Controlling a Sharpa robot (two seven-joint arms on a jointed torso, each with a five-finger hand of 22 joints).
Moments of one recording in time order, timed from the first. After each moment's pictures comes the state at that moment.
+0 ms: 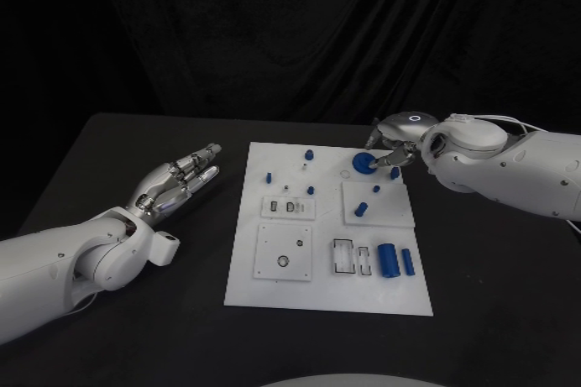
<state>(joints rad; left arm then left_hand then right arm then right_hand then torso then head) 1.22 -0.95 -0.21 1.46 -0.28 -0.11 0.68 1.47 0.24 -0.25 0.29 0.36 0.27 0.09 0.03 0.03 0.06 0.09 0.01 0.01 0.00 0.10 0.00 0.00 0.16 0.03 0.24 0.02 0.02 1.45 -0.82 -0.24 1.27 -1.64 -0.23 -0.07 1.35 -0.08 0.13 0.21 0.07 0.88 0.12 0.07 0.09 1.46 0.04 1.57 1.31 1.46 -0.02 1.57 1.31 0.09 1.36 0.10 1.27 1.31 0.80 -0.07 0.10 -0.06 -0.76</state>
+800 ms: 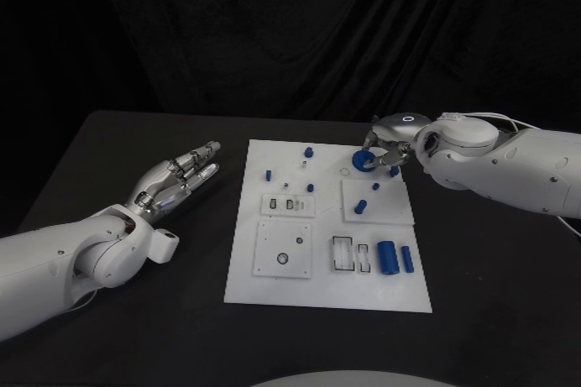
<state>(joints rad) 1.22 -0.95 -0.21 1.45 -0.28 -0.10 0.68 1.47 0.24 -0.25 0.29 0.36 0.27 0.09 0.03 0.03 0.06 0.10 0.01 0.01 0.00 0.10 0.00 0.00 0.16 0.03 0.24 0.02 0.02 1.44 -0.80 -0.24 1.25 -1.64 -0.19 -0.06 1.35 -0.07 0.12 0.18 0.07 0.92 0.10 0.09 0.12 1.47 0.04 1.57 1.31 1.46 -0.02 1.57 1.31 0.09 1.37 0.09 1.28 1.31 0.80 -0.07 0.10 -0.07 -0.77</state>
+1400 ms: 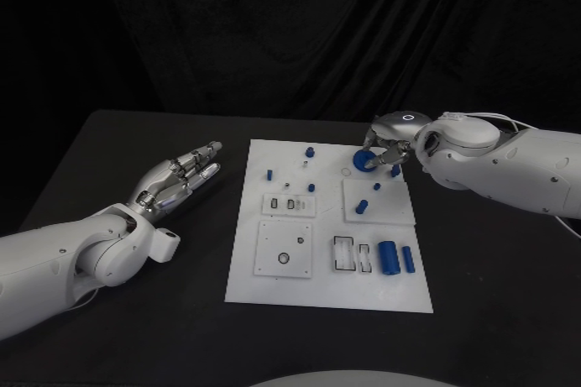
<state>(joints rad) 1.22 -0.95 -0.21 1.45 -0.28 -0.10 0.68 1.48 0.24 -0.25 0.28 0.36 0.27 0.09 0.03 0.03 0.06 0.11 0.01 0.01 0.00 0.11 0.00 0.00 0.16 0.03 0.24 0.02 0.02 1.44 -0.79 -0.23 1.25 -1.64 -0.22 -0.04 1.39 -0.02 0.12 0.06 0.06 1.01 0.12 0.15 0.15 1.47 0.02 1.57 1.31 1.46 -0.04 1.57 1.31 0.08 1.38 0.07 1.32 1.31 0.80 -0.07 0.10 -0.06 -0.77</state>
